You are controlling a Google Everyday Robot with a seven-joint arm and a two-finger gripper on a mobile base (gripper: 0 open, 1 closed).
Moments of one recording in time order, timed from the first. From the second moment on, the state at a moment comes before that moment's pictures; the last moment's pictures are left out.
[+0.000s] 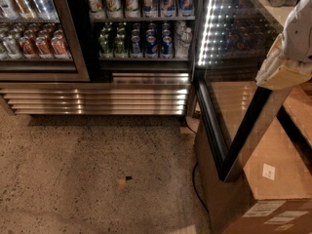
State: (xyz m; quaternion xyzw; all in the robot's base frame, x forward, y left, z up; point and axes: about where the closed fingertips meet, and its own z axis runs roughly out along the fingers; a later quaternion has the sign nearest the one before) arm 0.441 -0.212 0.981 -0.60 0.78 -0.05 0.16
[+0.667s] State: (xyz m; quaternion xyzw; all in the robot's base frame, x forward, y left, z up) arm 0.442 -0.212 0.982 -0.60 0.78 -0.05 0.16
